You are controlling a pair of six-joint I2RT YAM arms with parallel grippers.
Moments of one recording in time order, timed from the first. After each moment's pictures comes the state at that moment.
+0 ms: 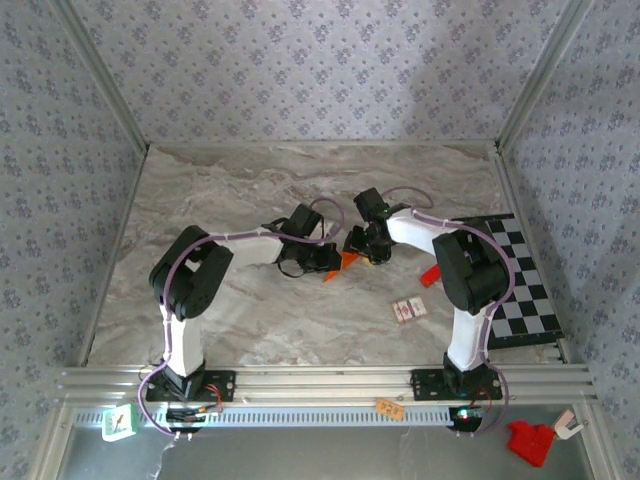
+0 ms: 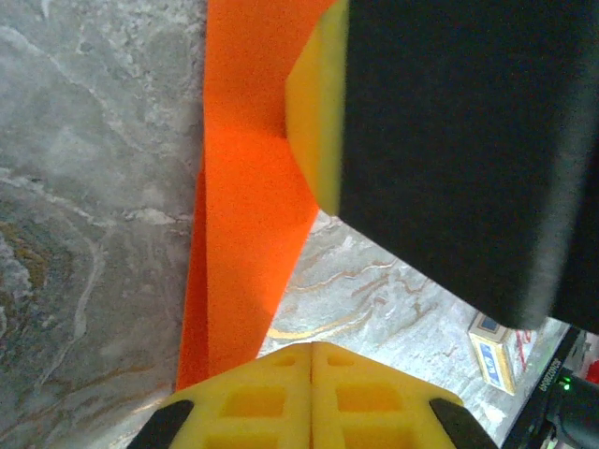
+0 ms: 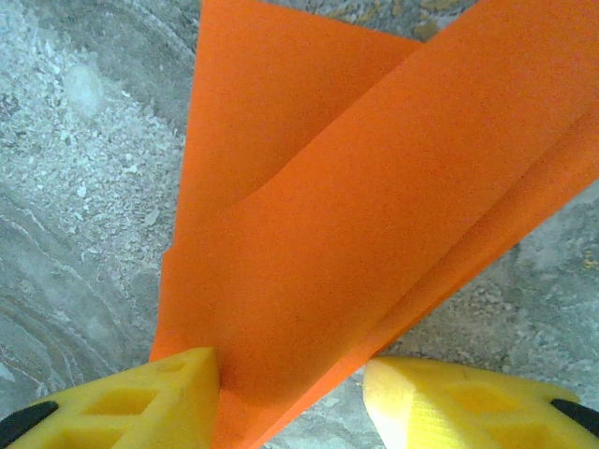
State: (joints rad) left arm -0.71 1.93 1.14 -0.19 0.53 -0.64; right arm 0.48 1.92 1.18 -0.54 -0.15 0.74
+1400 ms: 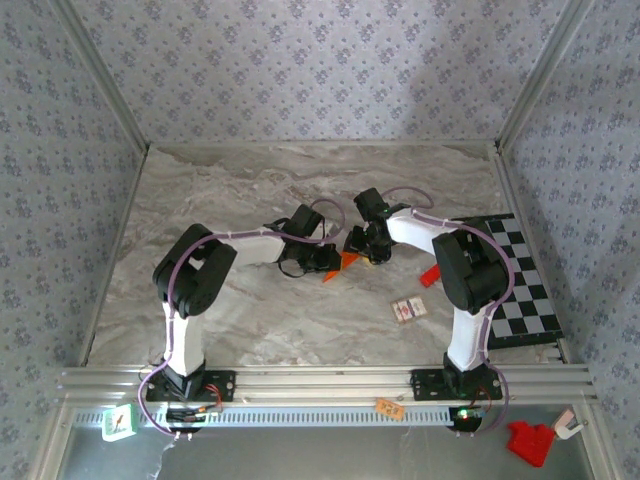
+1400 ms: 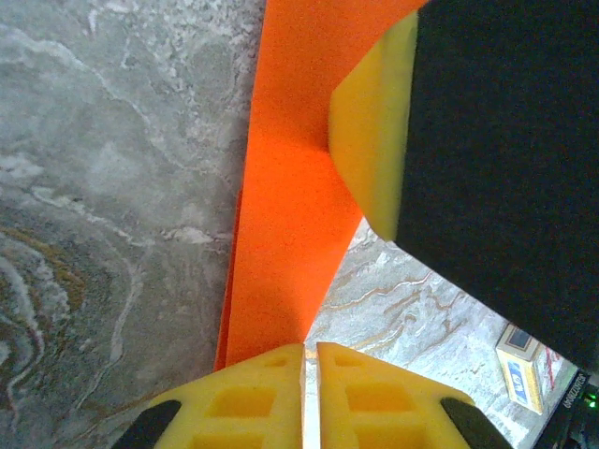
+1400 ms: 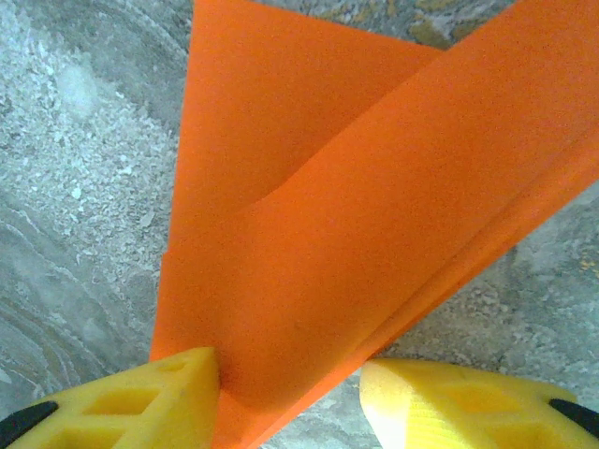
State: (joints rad) left arm -0.71 1.96 1.15 -0.20 0.50 -0.63; right arm 0.48 1.93 1.18 -0.54 -0.15 0.74
